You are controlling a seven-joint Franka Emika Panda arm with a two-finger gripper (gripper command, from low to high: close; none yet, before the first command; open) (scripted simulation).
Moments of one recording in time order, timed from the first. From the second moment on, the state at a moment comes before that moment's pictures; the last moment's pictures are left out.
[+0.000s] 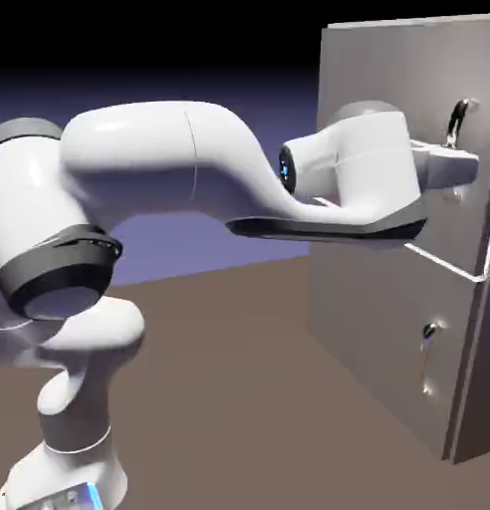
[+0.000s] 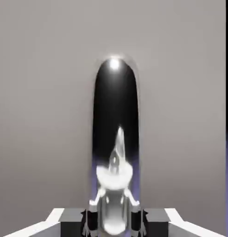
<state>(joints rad) 1.07 -0.73 -1.14 -2.01 -2.69 3.00 2.82</state>
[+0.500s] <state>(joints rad) 0.53 -0.83 -0.68 -2.41 -2.38 2.78 2.70</state>
